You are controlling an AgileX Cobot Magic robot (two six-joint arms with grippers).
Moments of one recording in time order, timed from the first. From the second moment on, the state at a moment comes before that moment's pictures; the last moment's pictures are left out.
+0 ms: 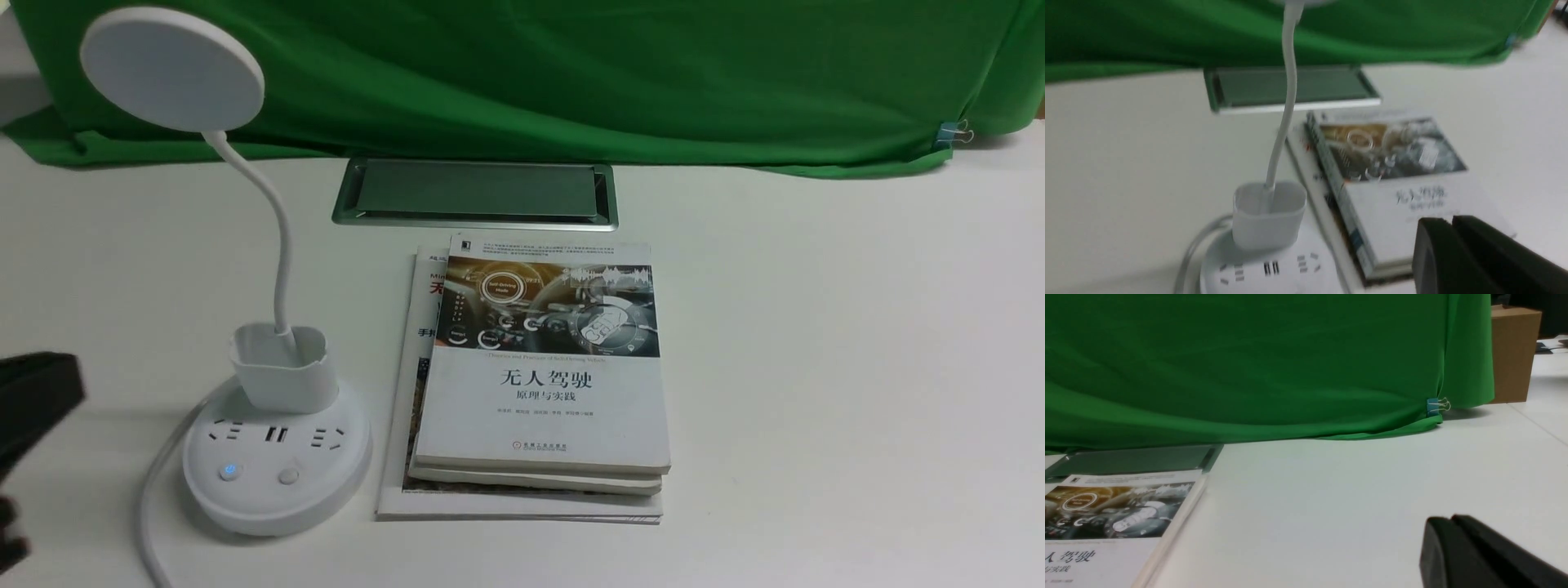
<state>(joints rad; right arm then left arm) 0.04 0.00 0.01 0.04 0.09 0.03 -0.29 0.40 -0.61 -0.14 0.60 0.03</state>
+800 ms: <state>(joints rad) 0.04 0.00 0.01 0.04 0.09 0.03 -0.11 0.00 0.01 -0.12 0.24 0.26</state>
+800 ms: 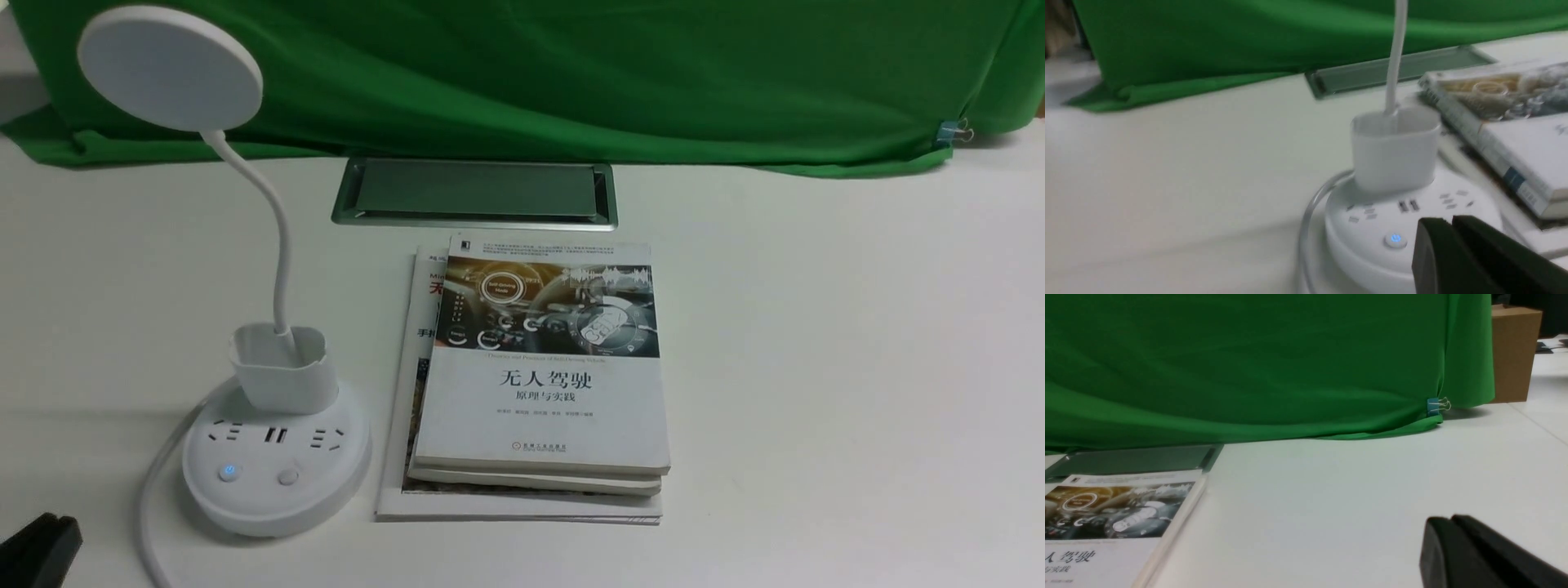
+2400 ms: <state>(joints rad) 0.04 0.00 0.01 0.04 0.09 0.03 -0.10 0.00 0.01 -0.14 0.24 0.27</state>
